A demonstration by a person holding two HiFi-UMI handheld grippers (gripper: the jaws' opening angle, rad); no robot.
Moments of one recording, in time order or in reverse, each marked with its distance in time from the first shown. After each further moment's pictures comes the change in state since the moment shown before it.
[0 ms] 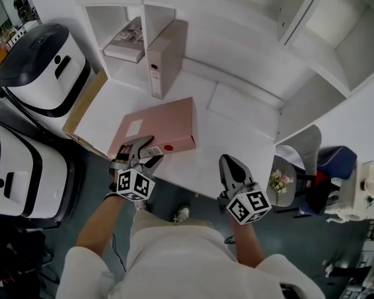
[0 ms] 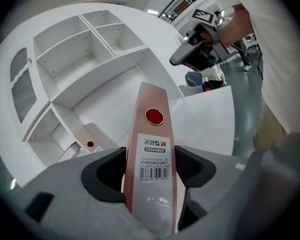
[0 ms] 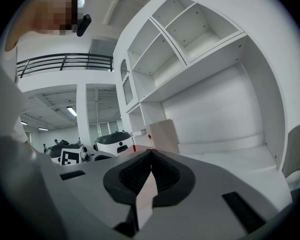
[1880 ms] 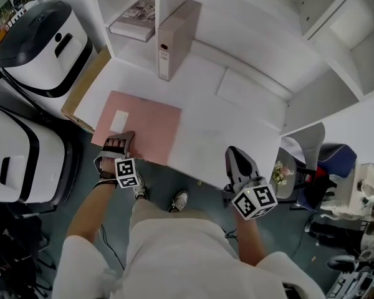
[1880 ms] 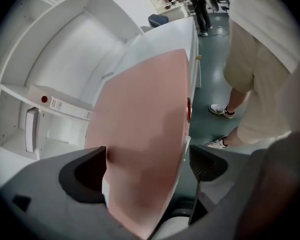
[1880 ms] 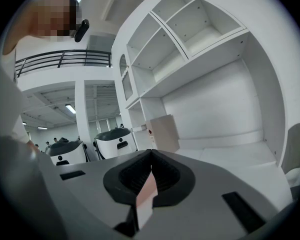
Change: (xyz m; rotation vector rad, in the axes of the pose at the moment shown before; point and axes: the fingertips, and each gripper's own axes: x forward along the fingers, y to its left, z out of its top) left arm -0.010 -0.076 -0.201 0.294 0.558 -0.267; right arm 0.007 0.009 -0.011 0.006 0.050 -0.008
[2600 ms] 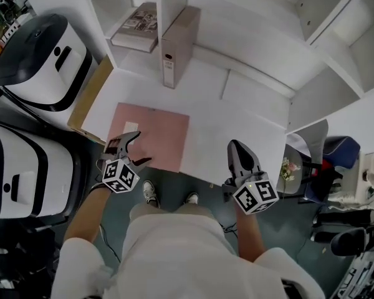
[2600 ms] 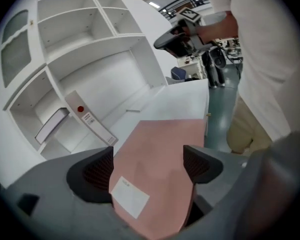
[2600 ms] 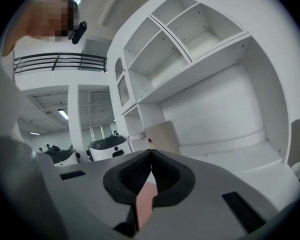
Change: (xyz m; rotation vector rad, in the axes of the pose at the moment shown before) left arm -0.082 0.080 0.027 -0.257 -0.502 -0.013; right arm 0.040 0.019 0.026 0.042 -0.081 -0.066
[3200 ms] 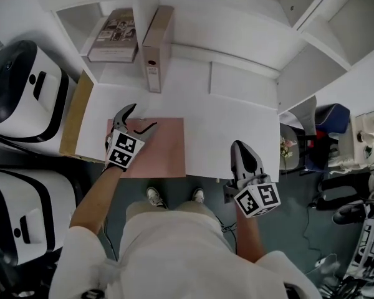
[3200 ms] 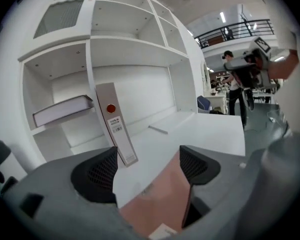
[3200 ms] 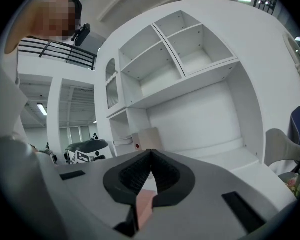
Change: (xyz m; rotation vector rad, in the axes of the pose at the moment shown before) left arm 0.055 0.139 0.037 -0.339 -0.235 0.061; right arm -0.011 0.018 0.007 -0.025 -0.078 -0.246
